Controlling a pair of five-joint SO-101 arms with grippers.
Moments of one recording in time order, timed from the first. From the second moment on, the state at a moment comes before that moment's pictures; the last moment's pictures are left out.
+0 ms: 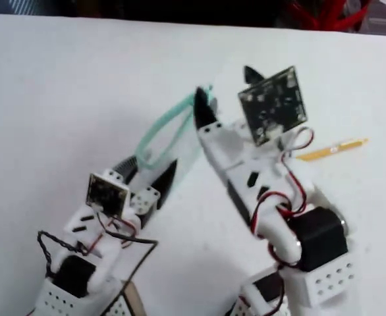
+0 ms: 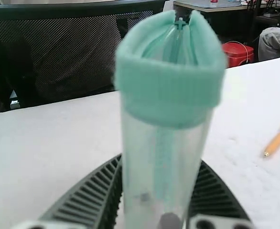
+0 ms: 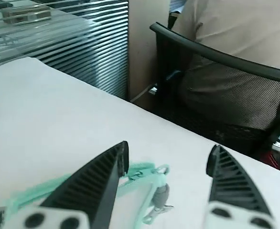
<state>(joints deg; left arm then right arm) 20.2 -104.0 89.8 35.7 -0.6 -26.7 -49.5 12.0 60.1 8.0</state>
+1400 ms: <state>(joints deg) 20.2 -104.0 89.8 35.7 -0.6 23.5 53.5 -43.6 75.6 -14.2</state>
